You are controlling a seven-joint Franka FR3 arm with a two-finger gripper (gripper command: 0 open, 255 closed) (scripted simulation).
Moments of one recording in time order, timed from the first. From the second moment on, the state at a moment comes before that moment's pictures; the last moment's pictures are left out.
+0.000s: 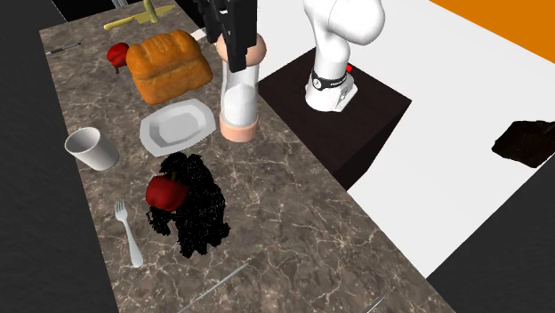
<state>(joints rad) -0.03 -0.26 0.26 -1.77 0.05 1.59 0.44</state>
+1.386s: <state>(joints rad) -0.18 -0.50 -0.11 -1.99 -0.04 1.56 -0.07</state>
